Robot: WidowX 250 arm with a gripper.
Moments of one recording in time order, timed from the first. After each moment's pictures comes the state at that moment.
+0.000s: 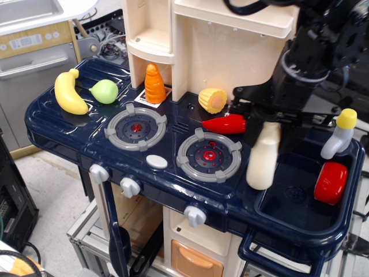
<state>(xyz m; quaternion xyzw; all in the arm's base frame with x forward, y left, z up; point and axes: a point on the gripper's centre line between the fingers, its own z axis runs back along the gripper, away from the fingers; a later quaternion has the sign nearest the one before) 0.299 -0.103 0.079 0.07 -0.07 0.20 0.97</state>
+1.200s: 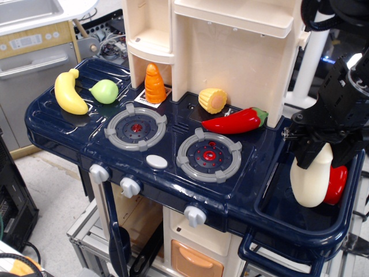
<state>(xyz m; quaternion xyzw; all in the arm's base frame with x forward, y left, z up) 0.303 -0.152 0.073 0.06 -0.07 0.34 0.94</state>
